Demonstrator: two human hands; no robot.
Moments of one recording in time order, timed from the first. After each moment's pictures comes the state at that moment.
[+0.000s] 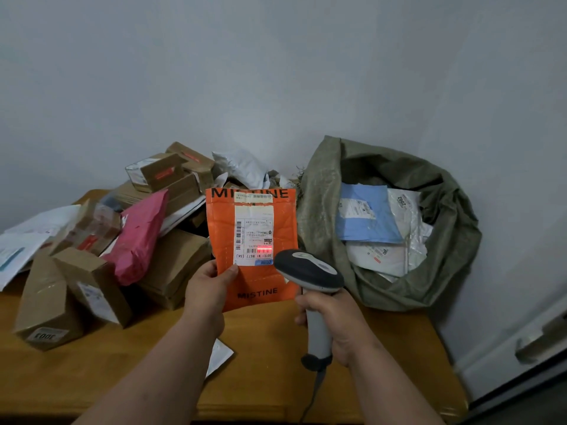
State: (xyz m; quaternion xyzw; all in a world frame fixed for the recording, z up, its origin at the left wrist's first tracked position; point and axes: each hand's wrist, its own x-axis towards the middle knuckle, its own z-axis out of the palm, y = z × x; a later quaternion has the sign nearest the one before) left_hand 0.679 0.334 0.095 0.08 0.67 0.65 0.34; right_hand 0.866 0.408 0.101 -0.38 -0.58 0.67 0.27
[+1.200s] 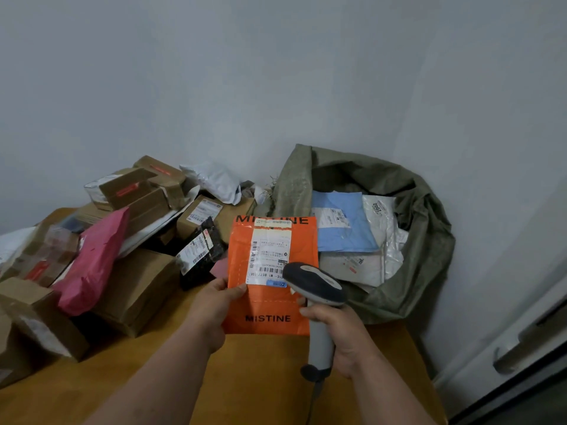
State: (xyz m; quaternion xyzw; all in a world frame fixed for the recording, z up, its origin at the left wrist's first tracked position) left_hand 0.718 0.400 0.085 0.12 0.65 0.60 0.46; right_hand 0.915 0.476 0.072 -0.42 -0.48 0.71 0.29
